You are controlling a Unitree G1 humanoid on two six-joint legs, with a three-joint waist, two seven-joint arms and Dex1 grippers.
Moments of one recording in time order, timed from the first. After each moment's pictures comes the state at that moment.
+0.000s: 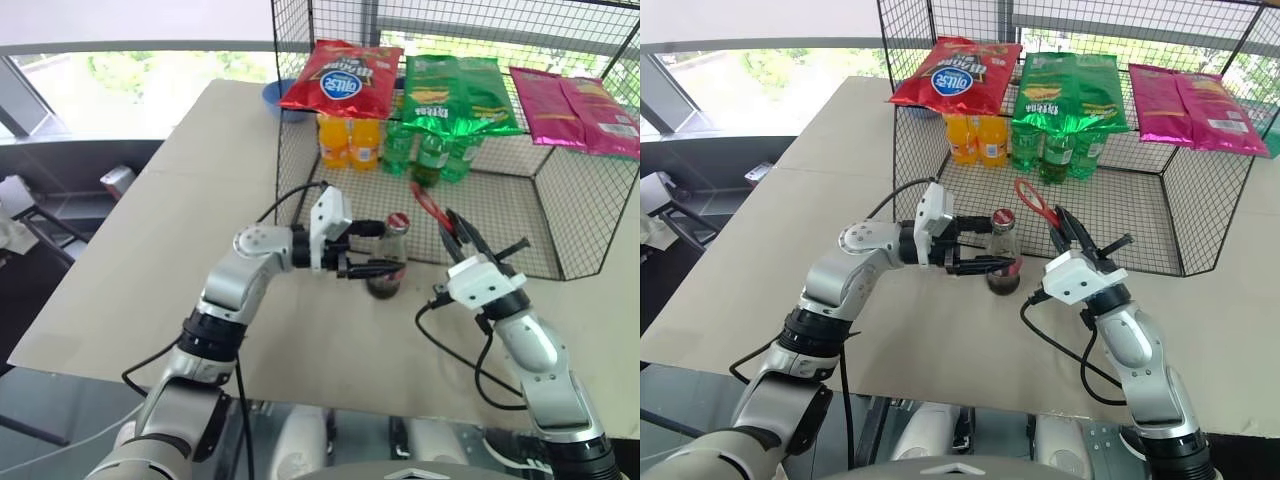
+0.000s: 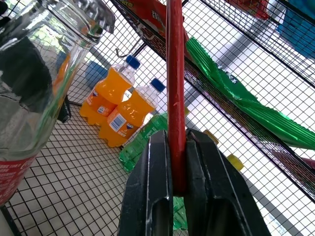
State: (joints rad) left arm -0.58 0.39 -0.20 0.01 -0.40 0.36 -1.15; right arm 0.01 -0.32 0.10 -0.42 -0.39 -0.22 0.17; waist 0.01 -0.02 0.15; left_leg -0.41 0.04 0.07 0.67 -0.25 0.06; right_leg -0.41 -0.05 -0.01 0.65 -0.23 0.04
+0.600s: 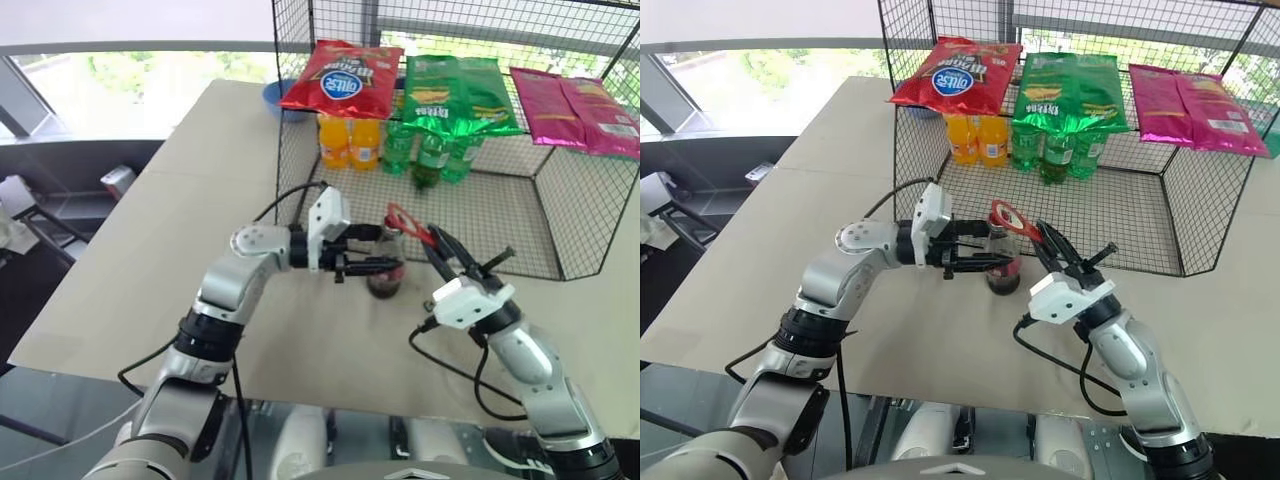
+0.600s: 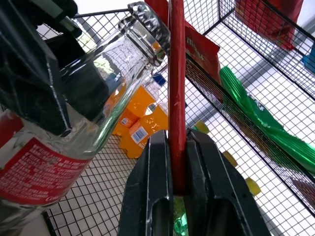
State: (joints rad) left arm -0.58 0.41 -0.19 -0.01 -0.40 0.37 -1.16; right arm 0.05 -0.35 0.18 -0.40 -0.46 -0.33 0.16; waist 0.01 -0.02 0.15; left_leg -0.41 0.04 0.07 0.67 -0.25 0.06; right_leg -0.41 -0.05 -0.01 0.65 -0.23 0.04
